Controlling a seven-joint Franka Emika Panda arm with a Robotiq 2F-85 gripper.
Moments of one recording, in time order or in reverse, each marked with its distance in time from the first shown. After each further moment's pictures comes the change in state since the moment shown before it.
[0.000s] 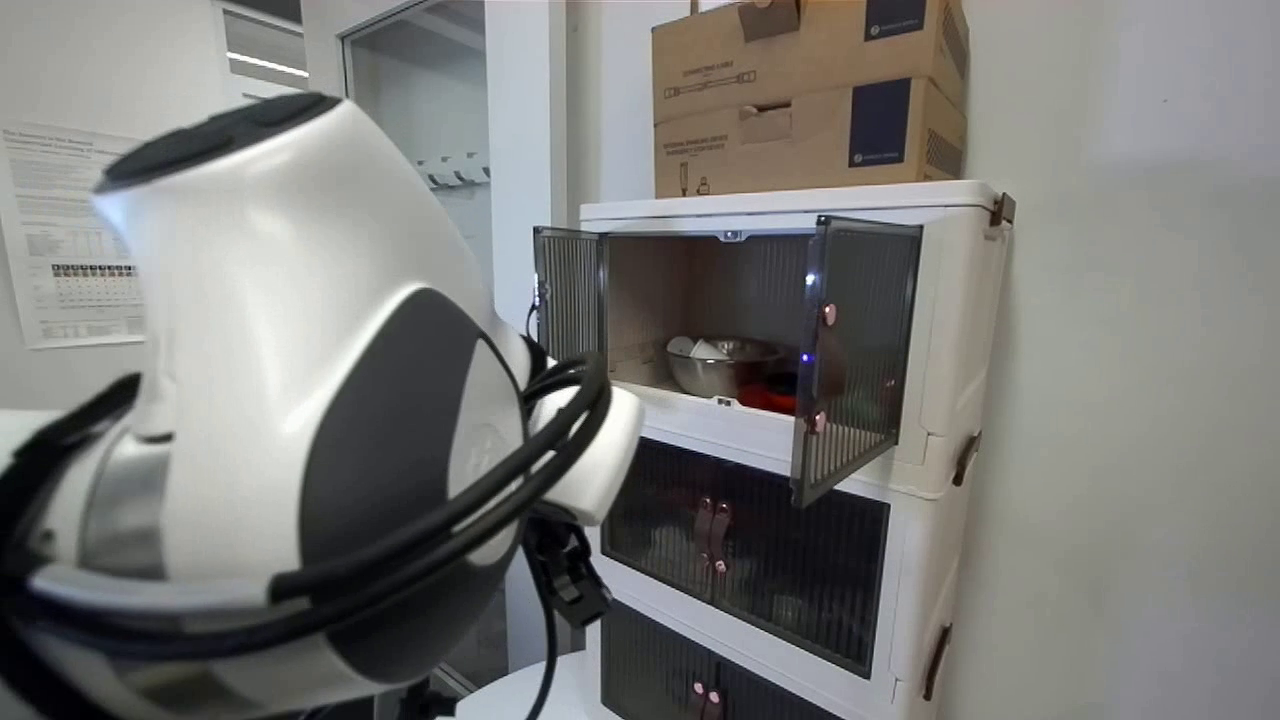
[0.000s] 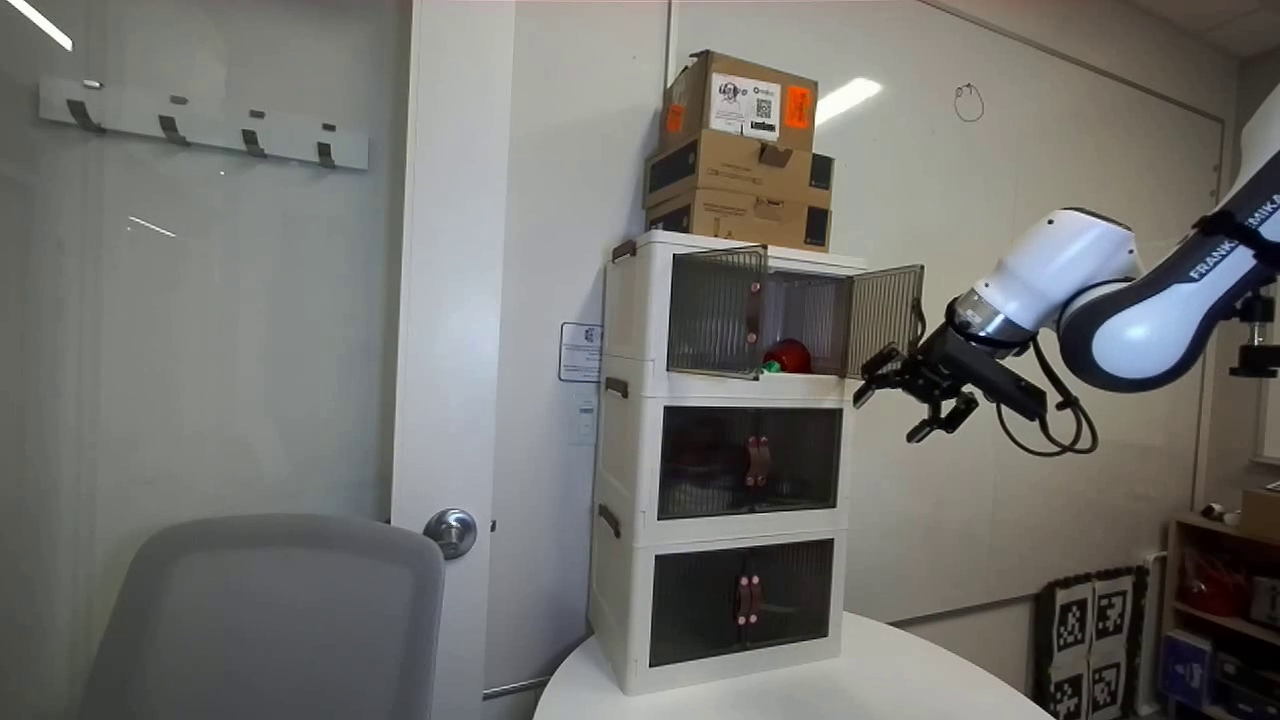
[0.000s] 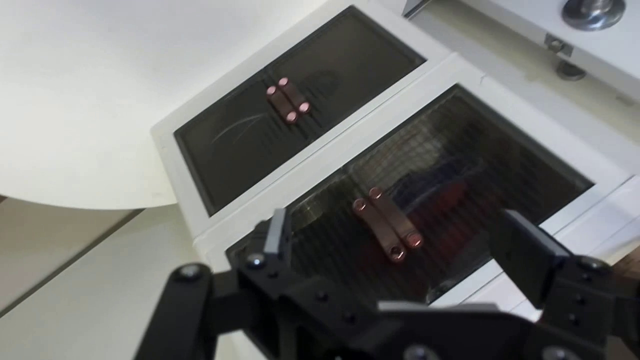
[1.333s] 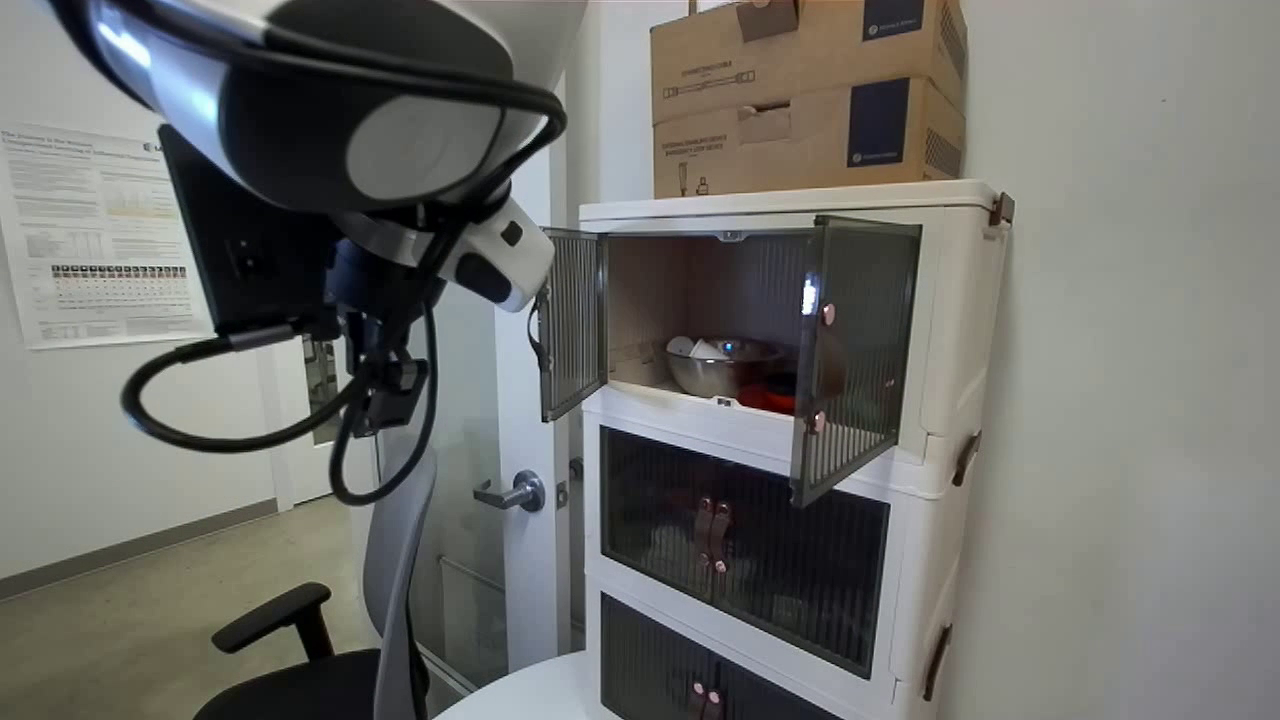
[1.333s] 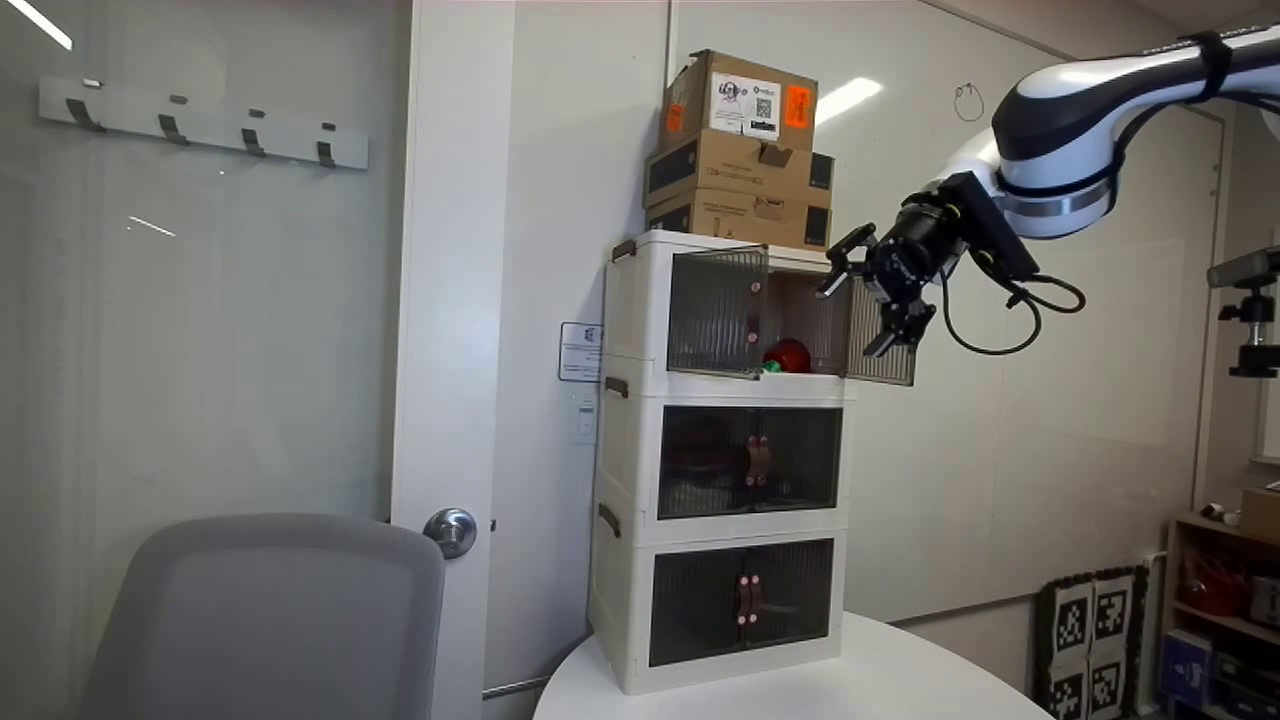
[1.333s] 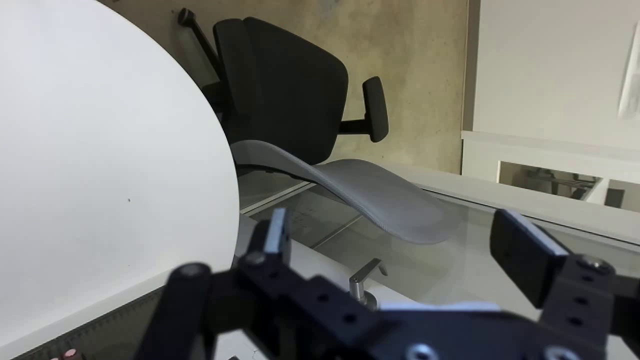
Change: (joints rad) arm 0.000 0.488 0.454 0.200 0.906 -0.946 -0.792
